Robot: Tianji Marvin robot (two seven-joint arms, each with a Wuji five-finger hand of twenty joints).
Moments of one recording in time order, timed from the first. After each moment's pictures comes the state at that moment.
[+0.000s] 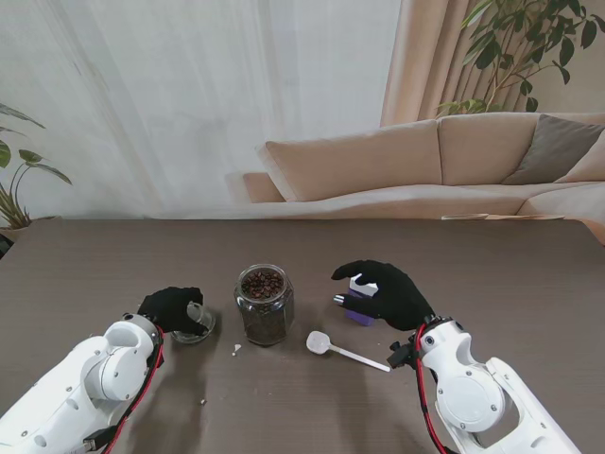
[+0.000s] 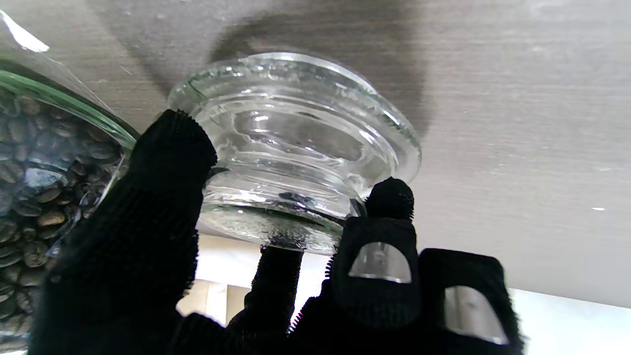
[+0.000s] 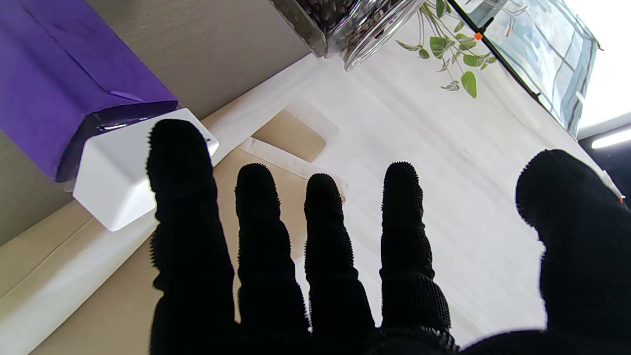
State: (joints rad) left arm 1.47 -1.05 -1.22 -1.37 0.85 0.01 -0.03; right arm -1.65 -1.12 1.26 -1.73 -0.43 -0.22 -0.07; left_hand 0.77 -0.64 0.46 -0.19 0.58 0.18 0.58 0.70 1.12 0.47 0.41 1.14 1.26 0.15 1.46 0.88 1.06 0.24 1.81 0.69; right_hand 0.33 -0.47 0.63 -0.07 0.62 -0.15 0.57 0.38 0.66 0.09 0.48 0.38 0.74 0.23 0.24 0.31 0.83 0.32 0.84 0.45
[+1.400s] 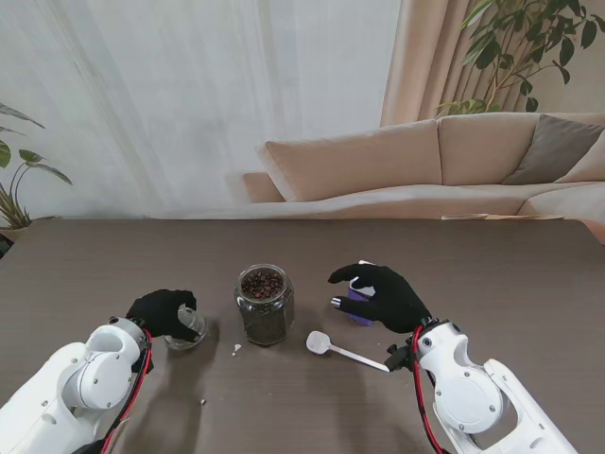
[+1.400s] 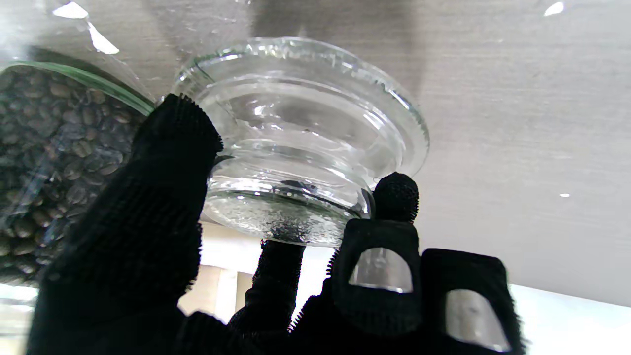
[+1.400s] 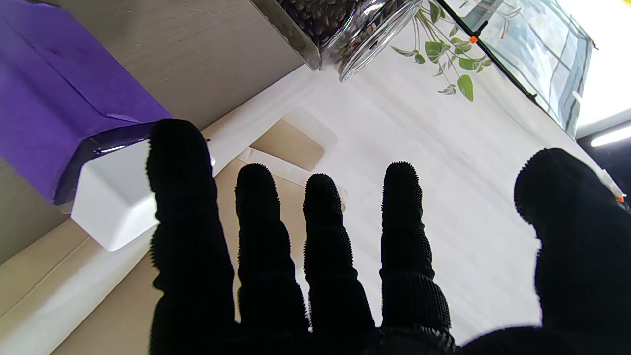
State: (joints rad) left arm 1.58 -1.05 -1.36 -1.51 0.86 -0.03 -0.12; right arm -1.65 -1.12 1.25 -1.73 -0.41 -0.21 -0.06; left_hand 0.79 -0.71 0.46 -0.20 0.62 0.18 0.60 0.68 1.14 0.48 0.37 1.02 1.27 0.15 1.48 0.88 1.06 0.25 1.81 0.73; right_hand 0.35 -0.46 0.59 -0.07 0.62 -0.15 0.57 0.38 0.66 0.10 0.48 0.38 0.74 0.23 0.24 0.31 0.83 0.32 0.84 0.45
